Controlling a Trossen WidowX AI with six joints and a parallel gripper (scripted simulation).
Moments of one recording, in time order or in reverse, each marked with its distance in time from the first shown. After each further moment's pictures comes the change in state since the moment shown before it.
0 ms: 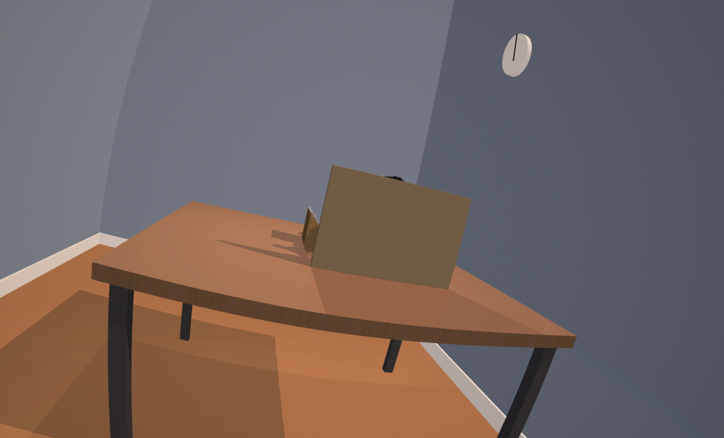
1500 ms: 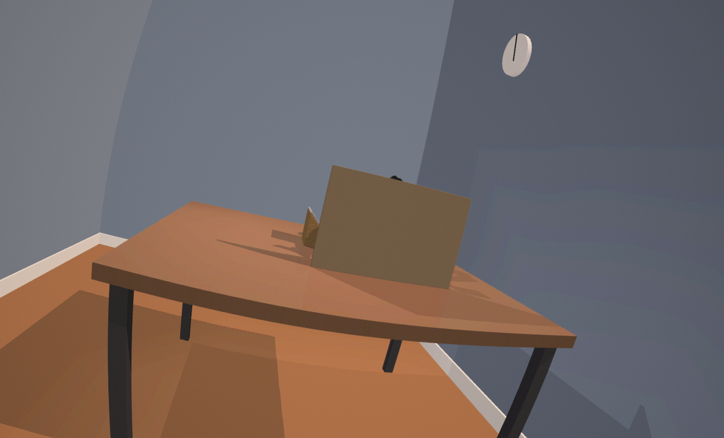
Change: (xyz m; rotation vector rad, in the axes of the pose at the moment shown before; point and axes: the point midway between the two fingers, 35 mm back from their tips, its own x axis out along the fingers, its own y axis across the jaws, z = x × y) arm 0.000 -0.005 -0.002 0.000 0.005 0.005
